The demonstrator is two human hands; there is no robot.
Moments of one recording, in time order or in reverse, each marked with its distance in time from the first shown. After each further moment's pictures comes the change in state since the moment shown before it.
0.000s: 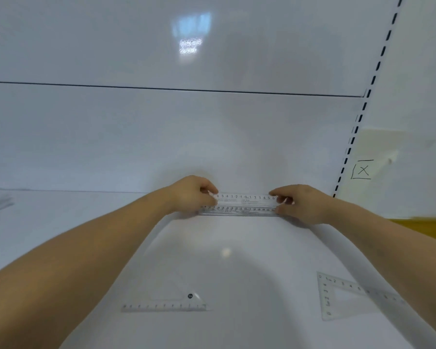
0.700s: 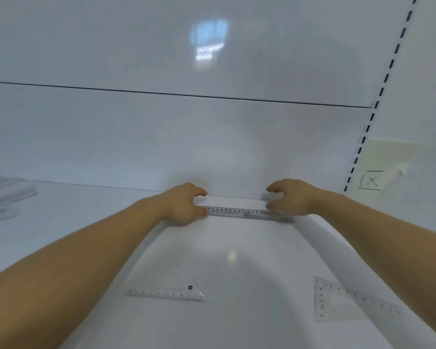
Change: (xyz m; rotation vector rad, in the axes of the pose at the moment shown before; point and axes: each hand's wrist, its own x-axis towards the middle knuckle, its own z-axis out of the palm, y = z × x) left_hand -0.030 -0.013 -0.006 0.416 -0.011 -0.072; right_hand 0.007 -0.038 -0.022 -0.166 -0.081 0.026
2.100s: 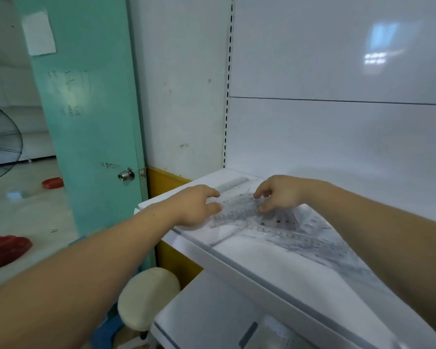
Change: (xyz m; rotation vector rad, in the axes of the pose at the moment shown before) left_hand -0.346 -0.541 -0.166 -0.017 0.290 -0.503; right_hand 0.128 -0.722 0.091 -0.075 -0.158 -0.688
